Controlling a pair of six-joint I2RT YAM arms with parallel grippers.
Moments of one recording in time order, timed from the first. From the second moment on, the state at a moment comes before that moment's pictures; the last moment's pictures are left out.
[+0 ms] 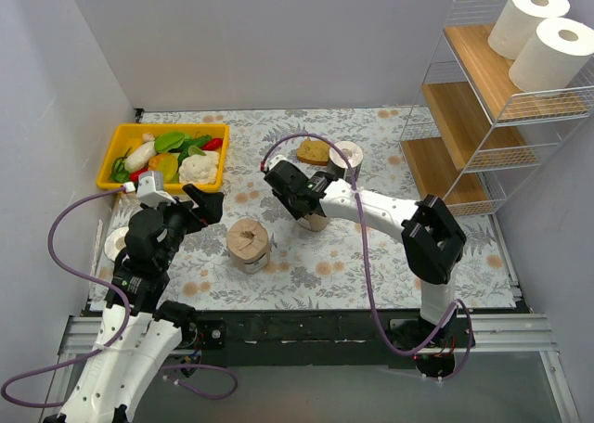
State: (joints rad) left arm -0.29 0.49 0.68 -0.37 -0.10 -0.57; right arm 0.97 1.89 1.51 -0.63 0.41 0.11
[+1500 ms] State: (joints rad) left arm -0.28 0.47 0.68 -0.37 -0.09 -0.57; right arm 0.49 1.47 1.61 -0.69 0.70 -0.54
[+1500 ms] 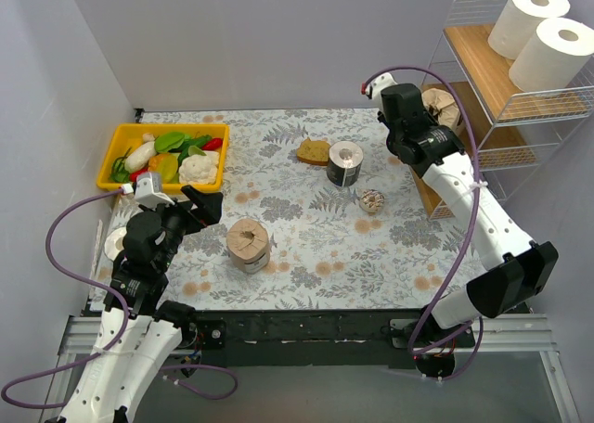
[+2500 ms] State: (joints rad) left arm -0.29 0.47 0.68 -0.37 -0.09 -0.57; right arm 0.44 1.43 1.55 -0.58 0.83 -0.61
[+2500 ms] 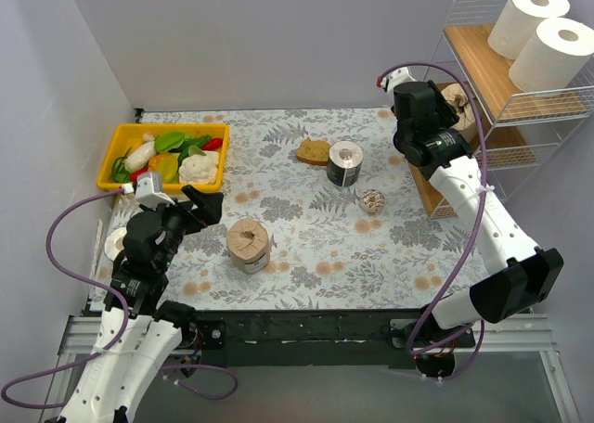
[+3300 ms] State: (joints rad) left arm -0.28 0.47 0.68 -0.37 -0.09 -0.57; right arm 0.48 1.43 1.56 -0.51 0.92 -0.71
